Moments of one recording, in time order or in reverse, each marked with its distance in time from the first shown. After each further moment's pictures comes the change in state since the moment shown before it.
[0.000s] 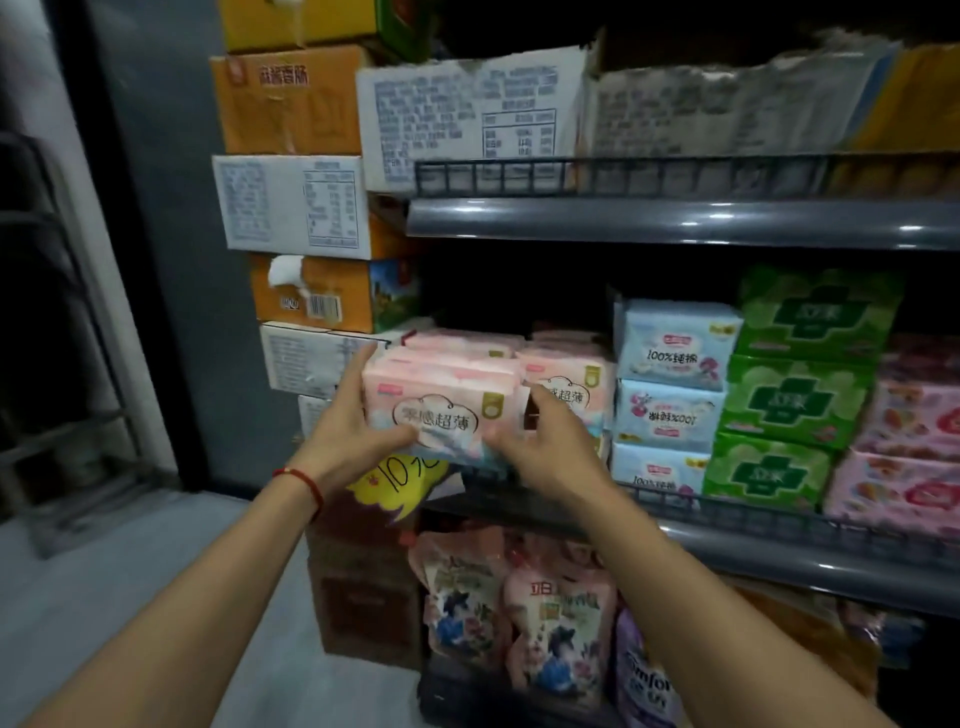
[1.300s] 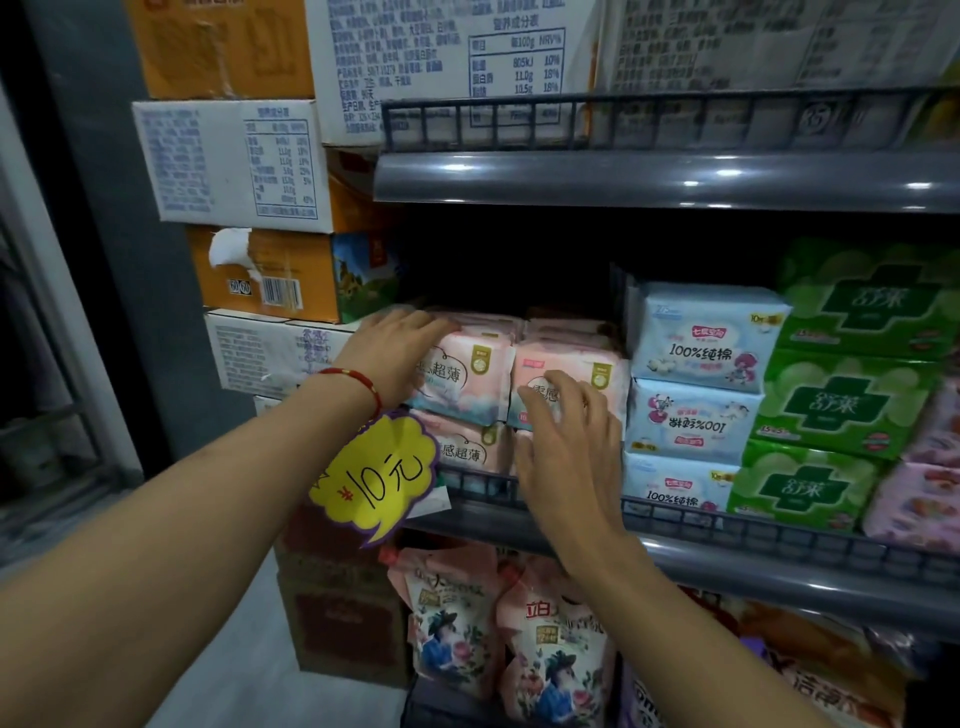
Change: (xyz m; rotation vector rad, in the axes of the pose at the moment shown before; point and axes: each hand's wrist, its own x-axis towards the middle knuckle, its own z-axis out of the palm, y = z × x) left_hand 0.148 -0.016 0.036 1.207 -0.120 0.527; right_hand 0.043 0.071 0.029 -0.820 0.392 -0.227
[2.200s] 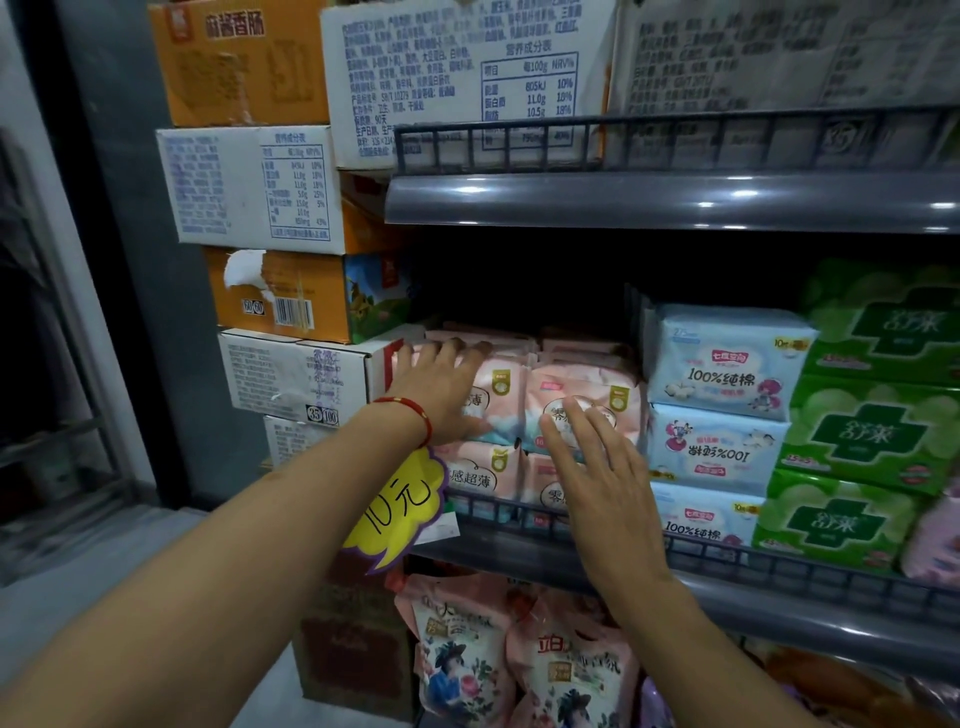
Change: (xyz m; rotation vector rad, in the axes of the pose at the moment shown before) left_hand 0.022 0.031 0.028 -0.027 -0.146 -0.134; right_hand -0.010 0.043 0.026 -0.160 -0.099 -0.133
